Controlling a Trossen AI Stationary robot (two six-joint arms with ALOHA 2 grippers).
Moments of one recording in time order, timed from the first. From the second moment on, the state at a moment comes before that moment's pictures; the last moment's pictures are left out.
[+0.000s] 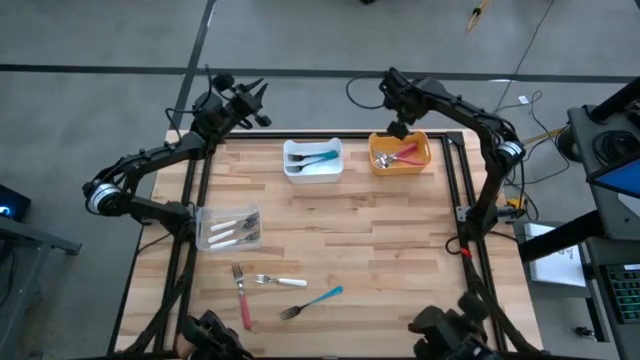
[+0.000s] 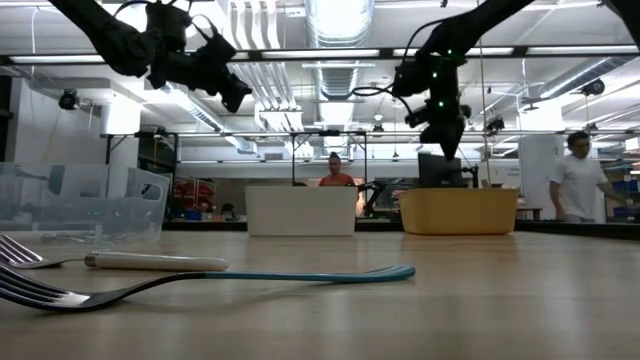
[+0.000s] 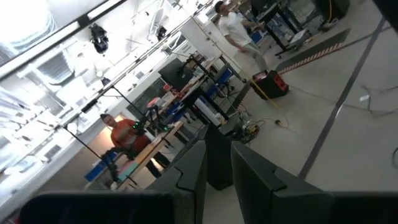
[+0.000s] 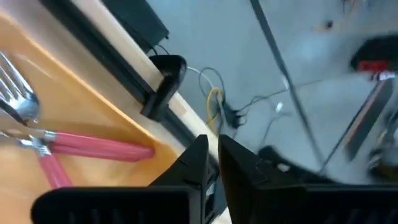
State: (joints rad) left arm 0.88 1.32 0.78 0.65 -0.04 0.78; right arm -0.86 1.79 1.60 -1.07 0.47 -0.29
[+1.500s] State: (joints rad) left arm -0.21 1.17 0.78 -0.32 0.12 -0.50; right arm -0.13 1.61 1.35 -0.88 0.21 0.01
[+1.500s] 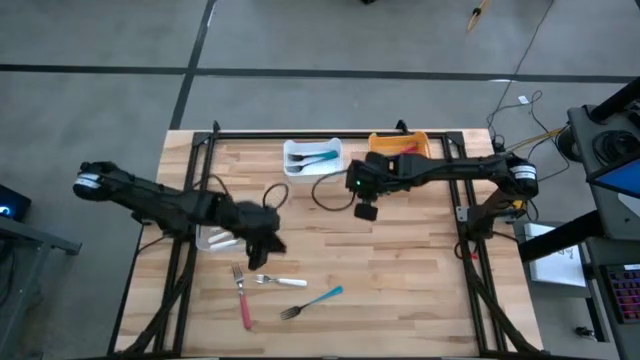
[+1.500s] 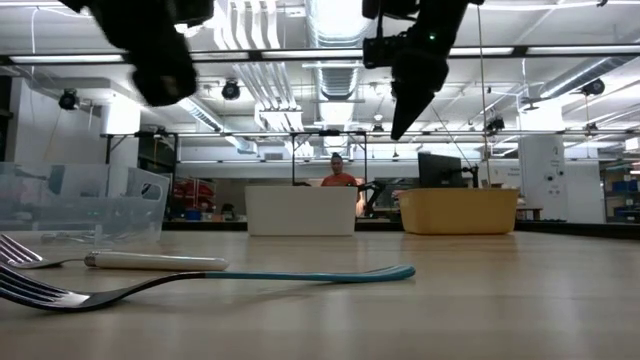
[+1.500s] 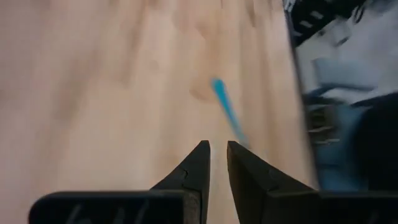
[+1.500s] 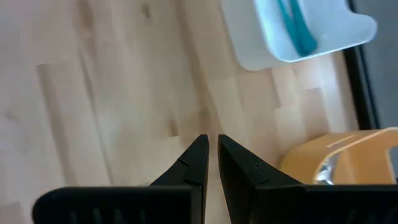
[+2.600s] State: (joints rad) left arm -0.65 1.54 0.87 -0.43 -0.04 -1.05; right arm -0.06 1.59 1.23 -0.63 0.21 -0.08
